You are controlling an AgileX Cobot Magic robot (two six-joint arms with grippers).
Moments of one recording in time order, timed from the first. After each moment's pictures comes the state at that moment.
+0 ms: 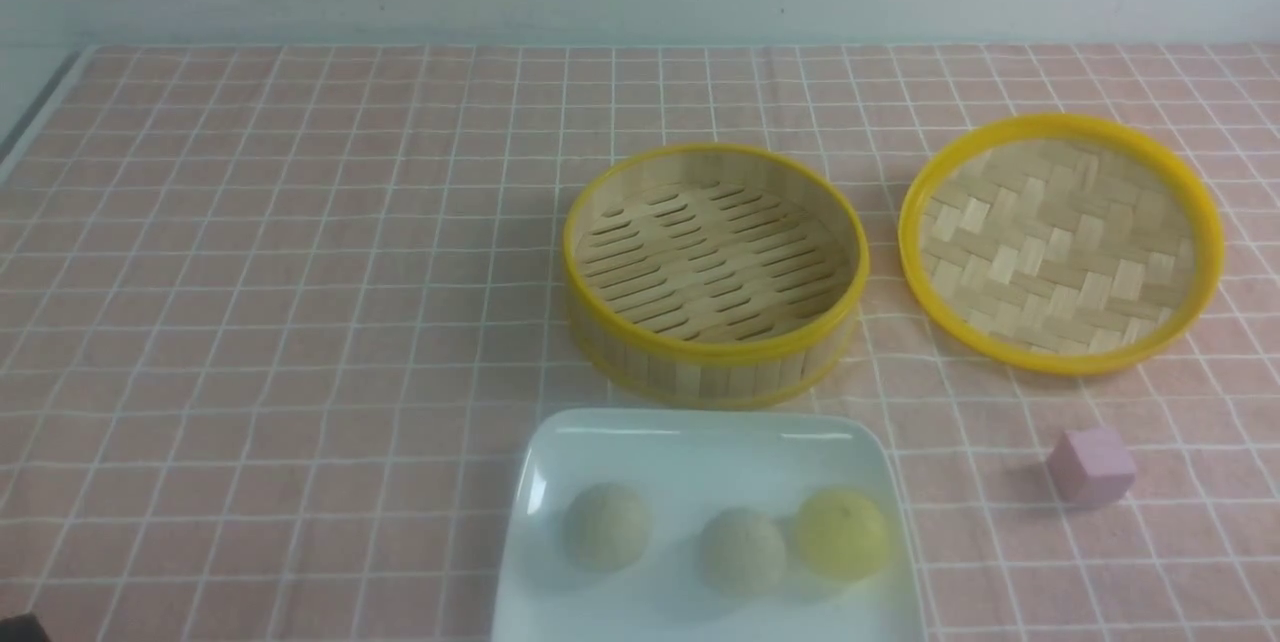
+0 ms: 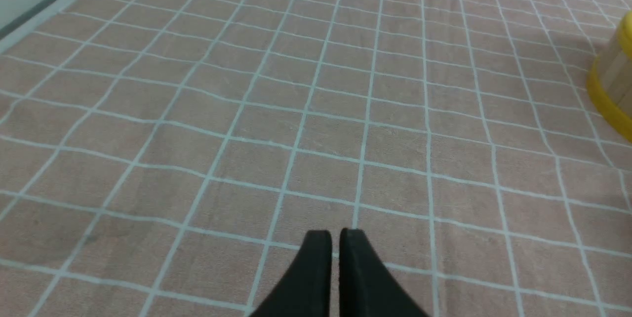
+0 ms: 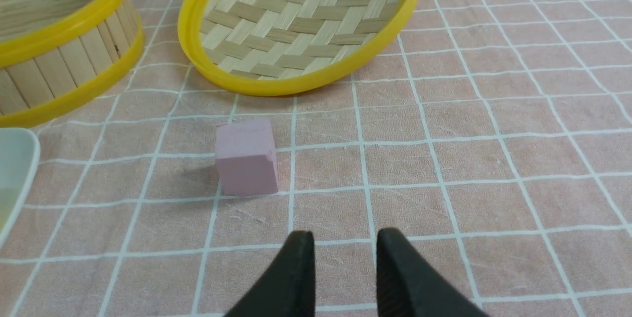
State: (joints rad) right arm 0.05 -0.01 0.02 -0.11 0.39 0.18; left arm -0.03 -0.01 0.02 0.14 0.36 -0.28
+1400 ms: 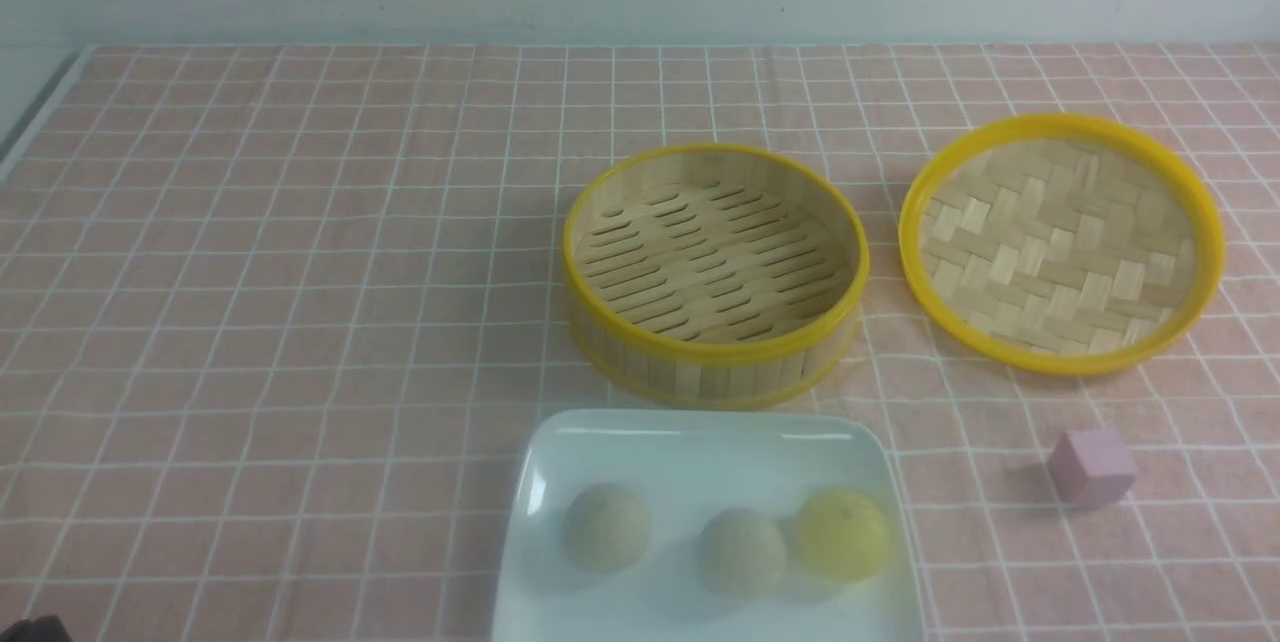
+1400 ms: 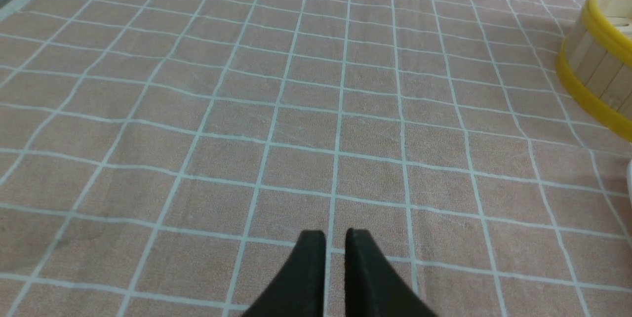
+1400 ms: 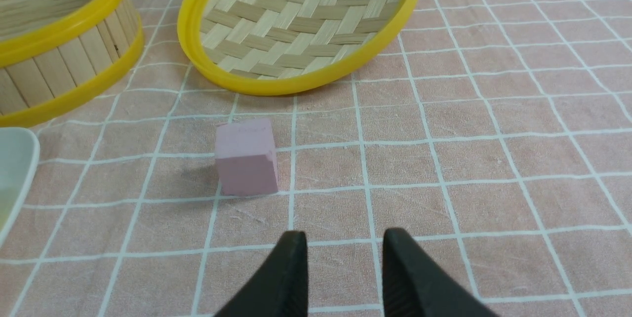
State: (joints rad) right arm 0.05 -0.01 0.02 -0.11 0.39 0.18; left arm -0.07 -0.01 0.02 0.15 0.37 -0.29
